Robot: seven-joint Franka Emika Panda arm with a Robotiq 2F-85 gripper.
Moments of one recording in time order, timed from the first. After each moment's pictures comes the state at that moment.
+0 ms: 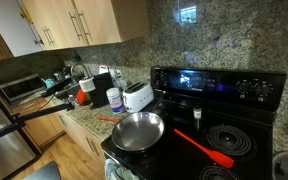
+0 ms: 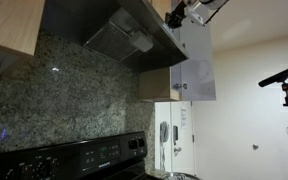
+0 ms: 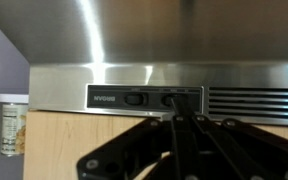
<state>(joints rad) -0.30 0.16 0.12 -1.33 0.02 2.73 -0.10</state>
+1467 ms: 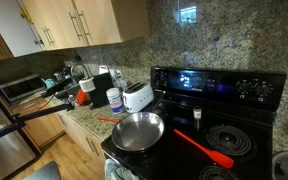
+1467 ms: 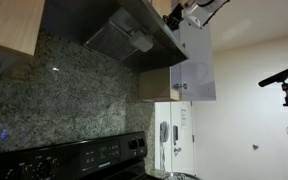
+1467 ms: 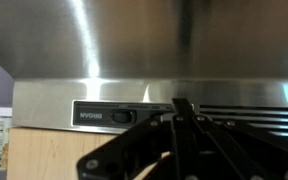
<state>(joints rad) -0.29 0.18 0.12 -1.33 0.02 2.73 -0.10</state>
